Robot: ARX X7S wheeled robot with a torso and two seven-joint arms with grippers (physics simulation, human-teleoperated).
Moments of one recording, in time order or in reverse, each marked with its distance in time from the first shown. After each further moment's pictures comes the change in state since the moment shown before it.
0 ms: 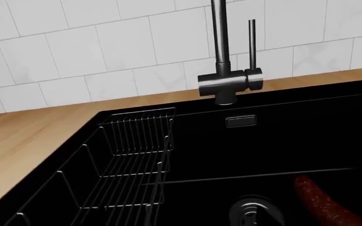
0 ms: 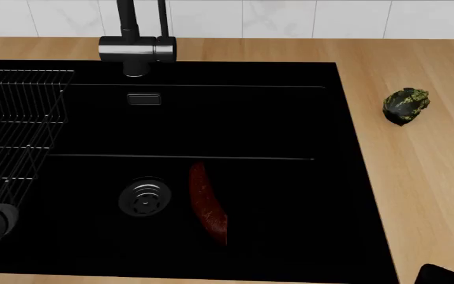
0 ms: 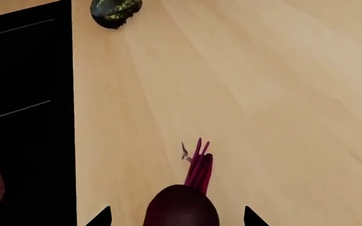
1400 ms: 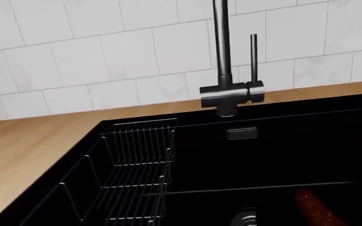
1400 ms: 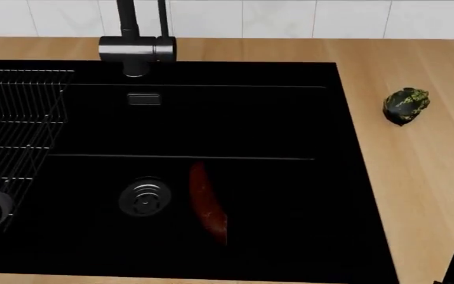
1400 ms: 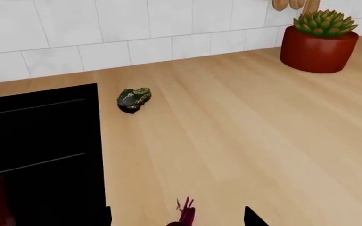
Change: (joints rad) left arm -0.035 0.024 -0.020 0.015 0.024 -0.025 0.027; right arm 0.096 0.186 0.156 -0.292 0.460 -0.047 0.421
